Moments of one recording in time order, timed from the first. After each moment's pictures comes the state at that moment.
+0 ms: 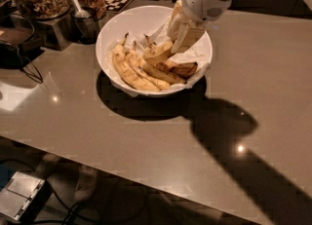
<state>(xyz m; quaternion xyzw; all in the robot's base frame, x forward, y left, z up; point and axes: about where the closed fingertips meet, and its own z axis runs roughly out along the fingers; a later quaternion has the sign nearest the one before) 0.607 -0.058 0.969 -0.78 0.56 -0.03 0.28</state>
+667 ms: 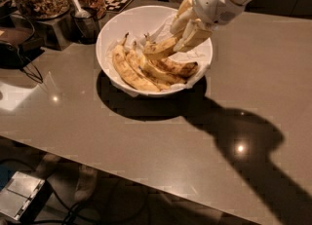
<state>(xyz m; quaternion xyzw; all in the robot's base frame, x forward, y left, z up) 0.588 -0.063 0.985 -0.77 0.54 -0.01 0.35</state>
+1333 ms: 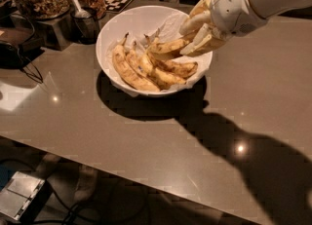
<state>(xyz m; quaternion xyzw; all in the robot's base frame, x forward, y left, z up) 0.546 -0.080 1.002 -0.73 0.55 -0.02 0.41</state>
